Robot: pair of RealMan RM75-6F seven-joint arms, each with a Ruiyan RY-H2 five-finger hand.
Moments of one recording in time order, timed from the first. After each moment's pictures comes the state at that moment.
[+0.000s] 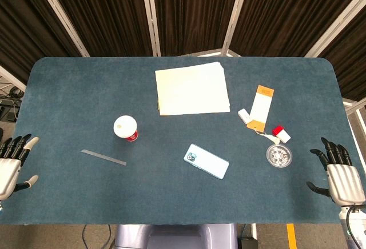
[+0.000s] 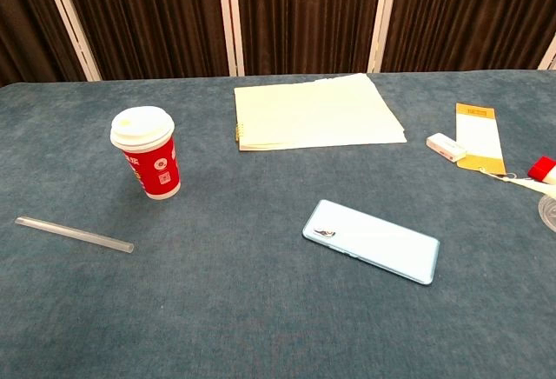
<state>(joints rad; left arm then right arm) -0.12 -1.10 0.02 -1.52 1.52 1.40 0.04 0.09 -1.11 0.06 -1.63 -1.45 1.42 -0.08</state>
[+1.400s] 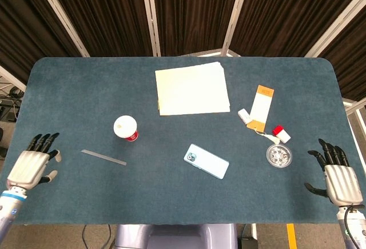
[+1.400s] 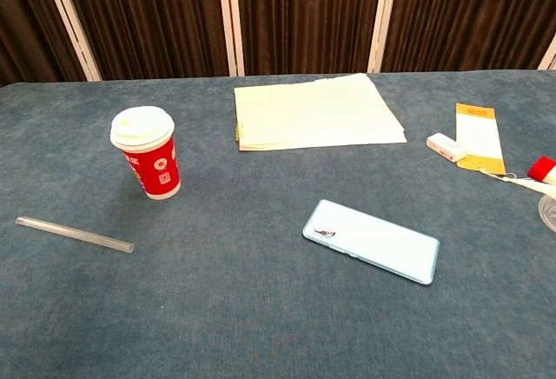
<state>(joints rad) -0.25 -1.16 0.00 -1.53 1.48 1.18 0.19 0.09 -1.11 0.05 -1.63 -1.44 1.40 -0.06</state>
